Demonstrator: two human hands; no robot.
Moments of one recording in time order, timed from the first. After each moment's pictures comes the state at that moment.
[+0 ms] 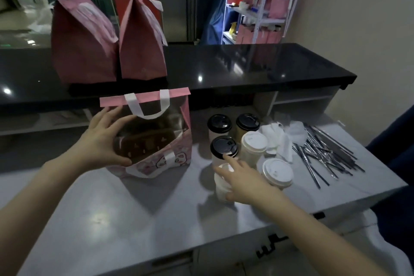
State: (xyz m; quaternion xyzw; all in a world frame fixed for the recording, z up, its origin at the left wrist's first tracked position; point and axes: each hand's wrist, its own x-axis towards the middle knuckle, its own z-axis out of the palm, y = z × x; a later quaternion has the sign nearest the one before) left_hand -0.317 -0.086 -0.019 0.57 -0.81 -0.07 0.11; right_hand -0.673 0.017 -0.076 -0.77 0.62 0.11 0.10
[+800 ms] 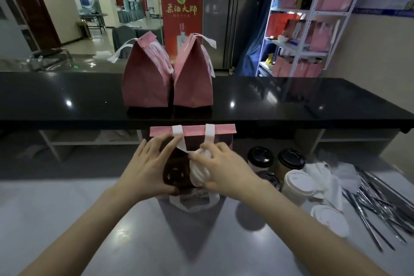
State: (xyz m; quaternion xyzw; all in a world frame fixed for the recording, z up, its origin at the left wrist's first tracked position) left_hand -0.313 -0.062 -0.012 0.53 -0.83 0.05 0.16; right_hand -0.541 -0.048 0.023 -0.88 0.47 -0.05 -0.03
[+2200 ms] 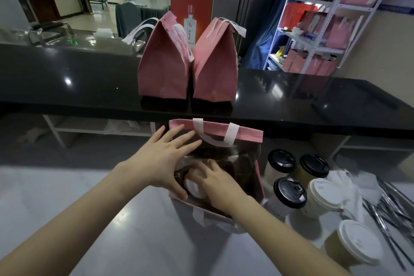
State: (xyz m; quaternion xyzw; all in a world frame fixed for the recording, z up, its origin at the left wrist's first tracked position) left_hand -0.277 -0.103 0.002 0.49 -0.87 0.03 -0.03; right_hand -0.477 -0.098 -0.071 -0.91 0.41 -0.01 -0.01
